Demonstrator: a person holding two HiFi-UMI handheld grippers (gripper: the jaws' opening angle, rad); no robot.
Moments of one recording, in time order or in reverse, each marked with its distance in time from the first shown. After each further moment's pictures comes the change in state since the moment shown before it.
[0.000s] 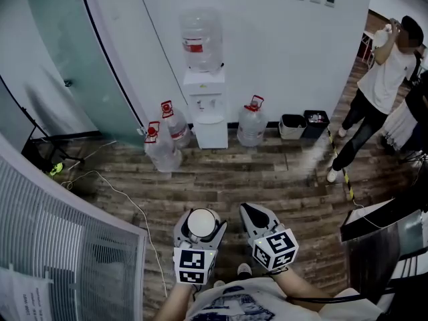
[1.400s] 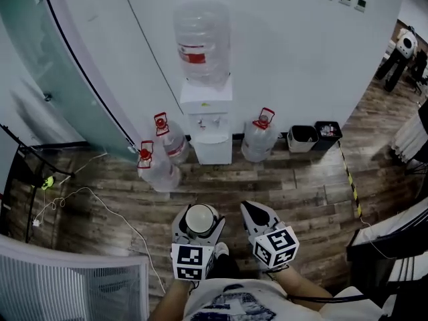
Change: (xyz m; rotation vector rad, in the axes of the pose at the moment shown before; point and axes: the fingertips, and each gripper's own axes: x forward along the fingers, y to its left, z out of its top) left arm 0.255 0.184 0.071 -0.023 0.049 -0.026; right arm 0.279 -0.139 0.050 0.036 0.062 -0.024
